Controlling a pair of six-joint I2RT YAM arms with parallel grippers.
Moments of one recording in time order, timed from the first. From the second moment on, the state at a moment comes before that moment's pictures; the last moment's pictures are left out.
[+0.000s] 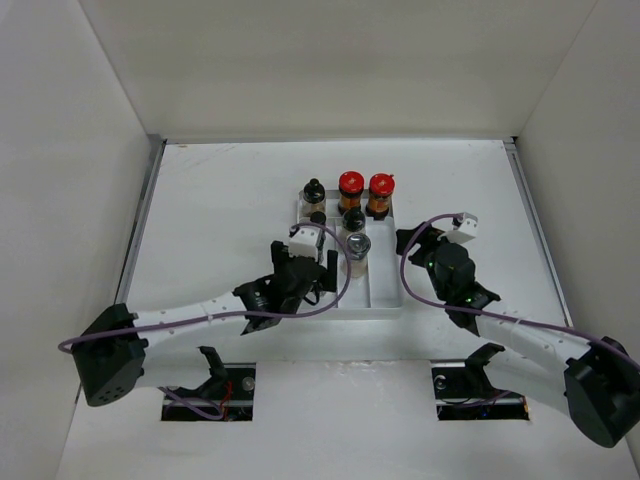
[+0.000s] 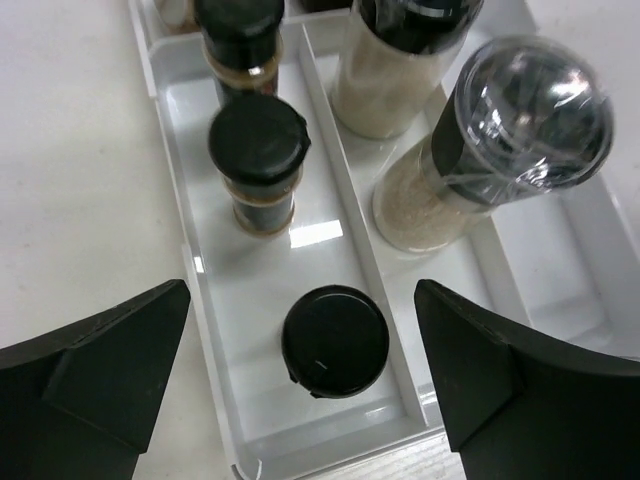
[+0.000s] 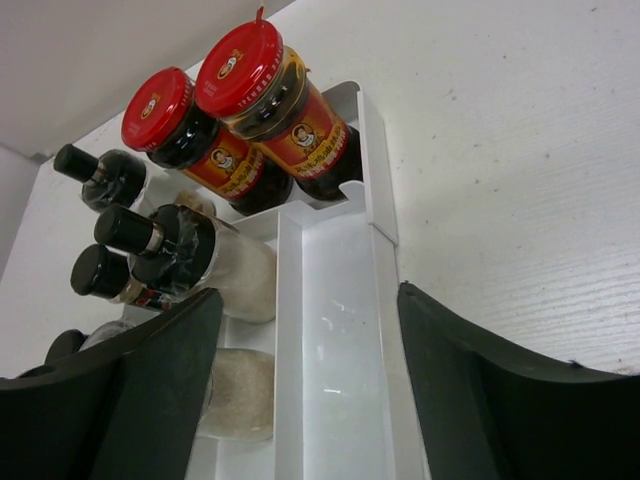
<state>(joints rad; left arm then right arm) -1.03 1.20 0.60 0.06 -0.62 -0.48 0.57 1.00 0.36 0.43 0.44 0.66</state>
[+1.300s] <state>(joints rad) -0.30 1.26 0.43 0.23 -0.40 -0.96 0.41 1.01 0.35 0.39 0.47 0.70</state>
